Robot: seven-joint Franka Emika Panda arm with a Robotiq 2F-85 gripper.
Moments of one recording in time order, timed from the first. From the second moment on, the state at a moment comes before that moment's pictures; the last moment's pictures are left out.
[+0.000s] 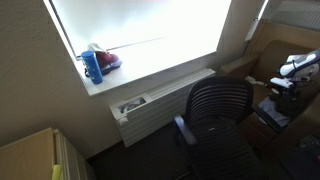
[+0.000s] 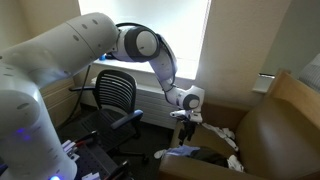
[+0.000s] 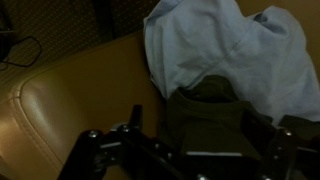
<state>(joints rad) -0.07 1.12 -0.26 -1.50 0.05 2.29 1.36</state>
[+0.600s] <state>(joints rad) -0.05 1.50 -0.30 -1.16 -0.02 2.15 1.72</state>
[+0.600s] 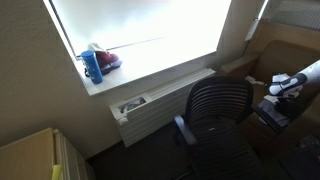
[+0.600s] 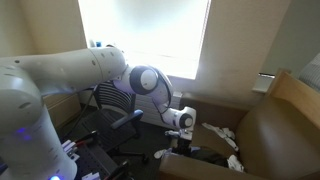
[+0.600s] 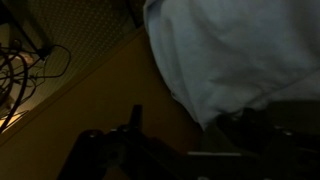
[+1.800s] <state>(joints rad) -0.08 1.50 -0.23 -1.18 -0.23 2.52 1.91</state>
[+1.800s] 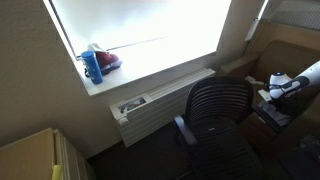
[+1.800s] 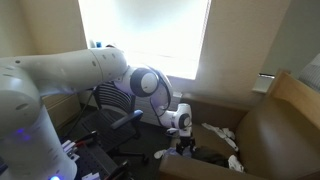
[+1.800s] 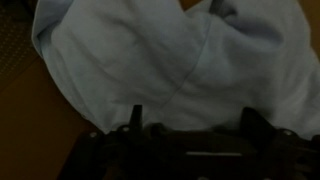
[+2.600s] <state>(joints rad) -0.09 1.50 -0.22 -1.18 -0.19 2.39 1.93</state>
